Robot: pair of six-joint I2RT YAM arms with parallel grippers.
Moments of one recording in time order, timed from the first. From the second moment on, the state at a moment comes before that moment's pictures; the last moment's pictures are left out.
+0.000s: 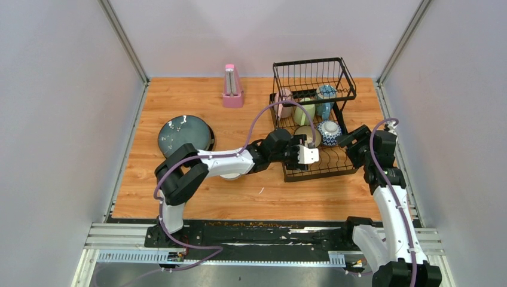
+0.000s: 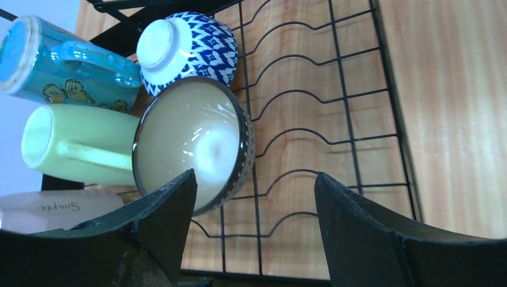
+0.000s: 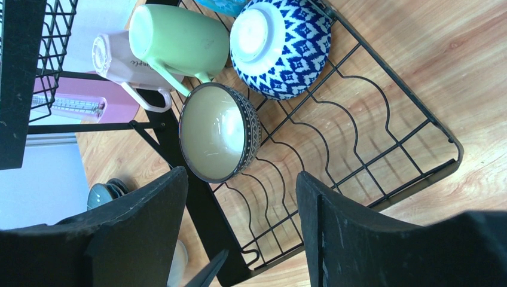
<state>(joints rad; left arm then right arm) -1.00 1.87 1.20 0.24 0.25 0.65 -0.08 0.82 0.68 -0.41 -0.11 0.83</state>
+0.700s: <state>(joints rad) -1.00 2.10 1.42 0.19 0.17 0.78 -0.09 0.82 0.65 -0.43 -0.17 0.84</state>
